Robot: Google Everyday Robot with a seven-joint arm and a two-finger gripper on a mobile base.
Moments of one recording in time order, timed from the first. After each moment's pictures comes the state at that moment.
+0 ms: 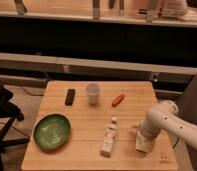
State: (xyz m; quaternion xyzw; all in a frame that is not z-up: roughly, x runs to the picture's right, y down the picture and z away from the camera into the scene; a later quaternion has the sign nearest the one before) arm 0.243 0.274 0.765 -0.33 -0.12 -0.15 0.92
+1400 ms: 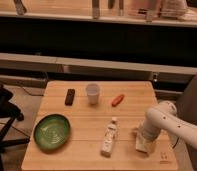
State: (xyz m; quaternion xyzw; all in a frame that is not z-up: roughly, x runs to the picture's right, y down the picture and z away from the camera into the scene) arm 0.251 0.288 0.773 -0.35 -0.12 -0.17 0.91
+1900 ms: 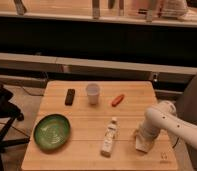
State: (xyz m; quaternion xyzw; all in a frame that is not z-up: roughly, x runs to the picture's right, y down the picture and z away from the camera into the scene) arm 0.251 0.289 0.774 -0.36 -0.12 -0.17 0.91
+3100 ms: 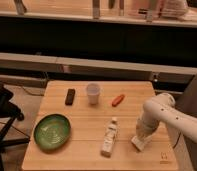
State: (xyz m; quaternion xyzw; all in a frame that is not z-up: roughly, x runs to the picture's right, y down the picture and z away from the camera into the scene) arm 0.244 0.255 0.763 -0.35 -0.12 -0.18 0.91
